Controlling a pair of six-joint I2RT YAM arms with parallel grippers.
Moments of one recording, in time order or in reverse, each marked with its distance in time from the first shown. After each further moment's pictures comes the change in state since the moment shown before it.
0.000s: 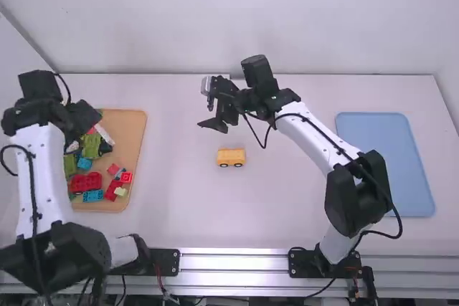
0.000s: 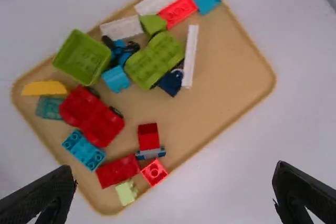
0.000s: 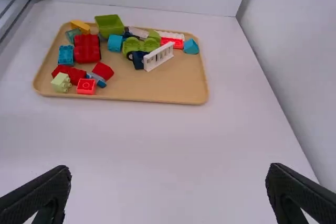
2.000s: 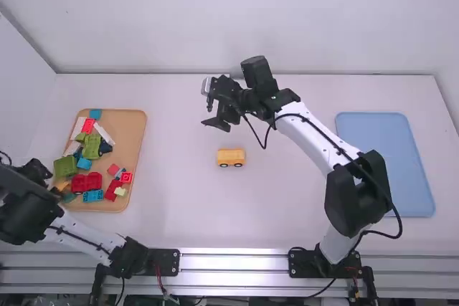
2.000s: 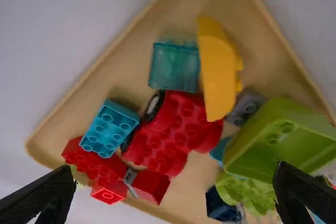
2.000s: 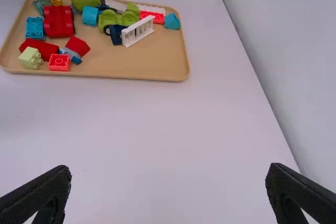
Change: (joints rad) left arm 0.618 0.517 0.017 -0.069 0.311 -0.827; right arm 0.000 0.000 0.000 -0.024 0.123 -0.045
